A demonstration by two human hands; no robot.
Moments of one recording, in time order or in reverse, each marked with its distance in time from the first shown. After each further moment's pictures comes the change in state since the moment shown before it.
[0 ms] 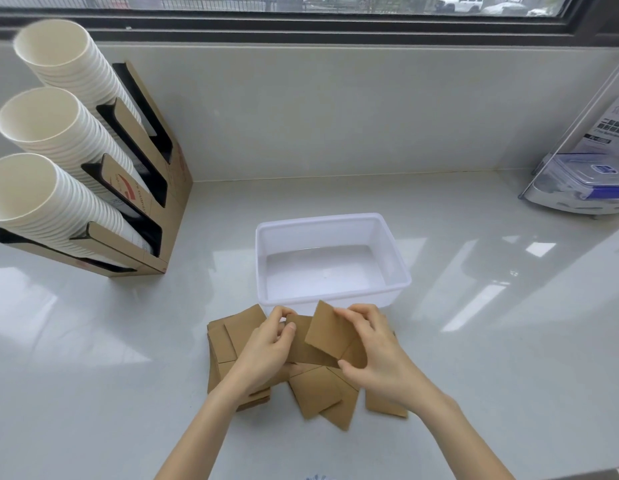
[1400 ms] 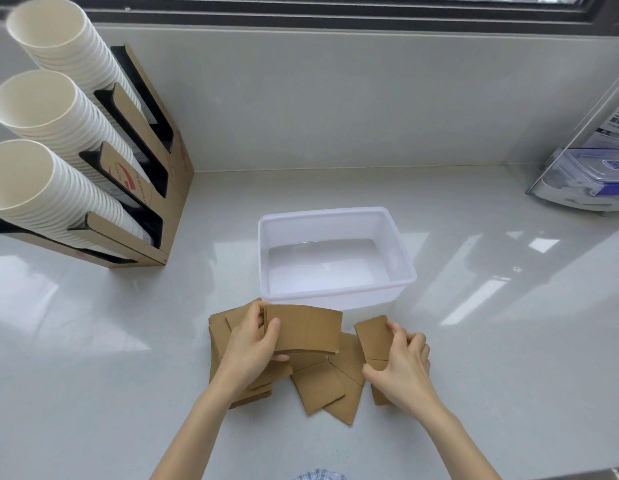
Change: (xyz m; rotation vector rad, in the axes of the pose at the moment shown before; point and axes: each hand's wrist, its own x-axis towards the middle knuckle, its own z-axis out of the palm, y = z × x) left_hand 0.002 -0.027 -0.015 -0.059 0.177 -0.012; right_hand -0.014 0.025 0.018 -0.096 0.073 0.592
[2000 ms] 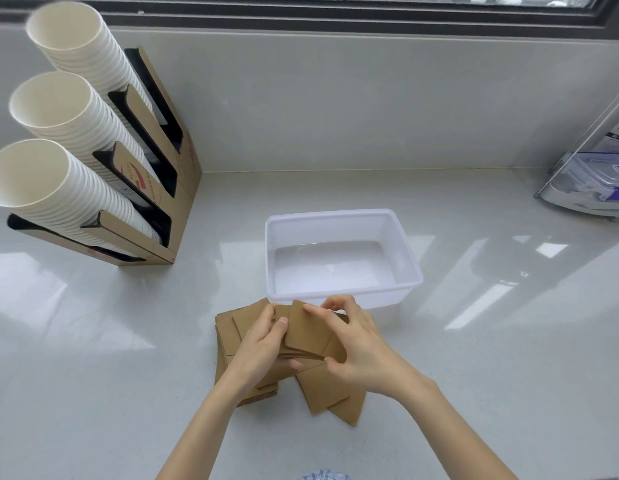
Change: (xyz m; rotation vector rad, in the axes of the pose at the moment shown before) left_hand -0.010 0.015 0.004 -0.165 -0.109 -0.053; right_hand 0.002 -0.060 -0.010 -0.035 -0.161 -0.708
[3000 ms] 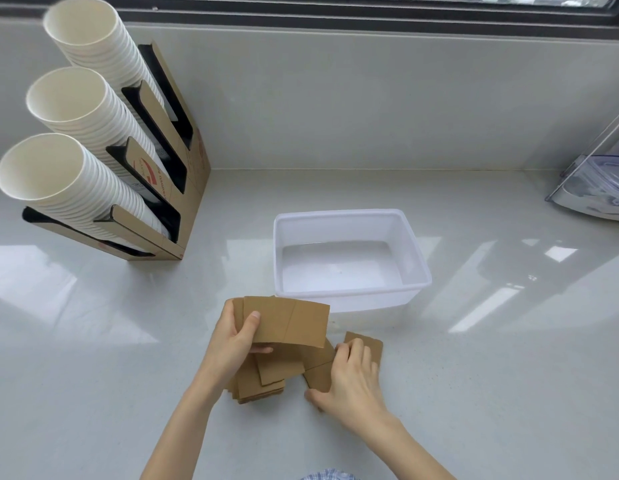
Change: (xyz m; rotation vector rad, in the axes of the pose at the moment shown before) left_hand -0.003 -0.009 -0.036 -0.023 0.255 0.083; right_hand -0.008 -0.002 0.069 -0.248 -0.065 0.498
